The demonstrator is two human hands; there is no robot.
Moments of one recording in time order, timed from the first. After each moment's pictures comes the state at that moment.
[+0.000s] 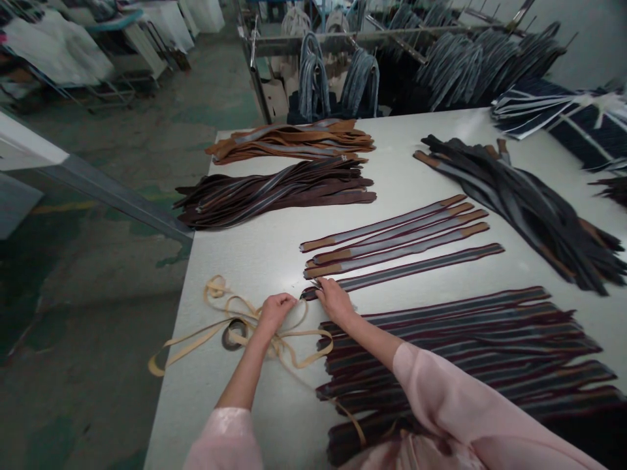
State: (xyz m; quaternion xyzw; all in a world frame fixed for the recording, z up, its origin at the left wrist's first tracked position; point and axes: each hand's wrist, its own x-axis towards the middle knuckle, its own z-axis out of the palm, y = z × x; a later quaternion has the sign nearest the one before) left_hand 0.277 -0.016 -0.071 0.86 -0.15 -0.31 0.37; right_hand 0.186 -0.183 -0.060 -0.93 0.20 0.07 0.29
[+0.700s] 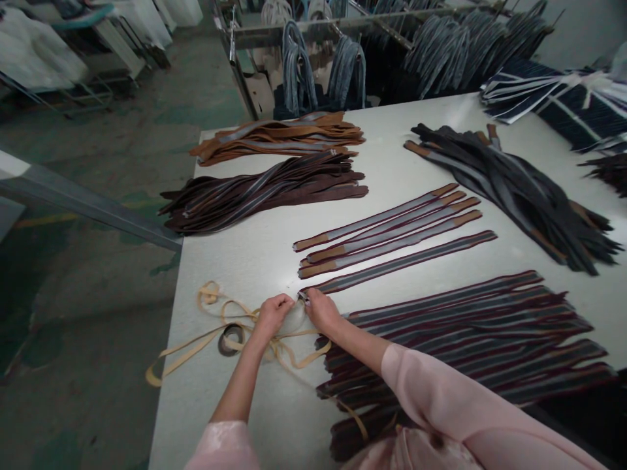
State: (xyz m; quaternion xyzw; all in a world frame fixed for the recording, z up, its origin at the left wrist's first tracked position) left_hand 0.273 -0.025 -0.057 0.84 -0.20 -0.32 0.39; right_hand 0.186 -0.157 -0.067 -0.92 0.19 0.14 0.30
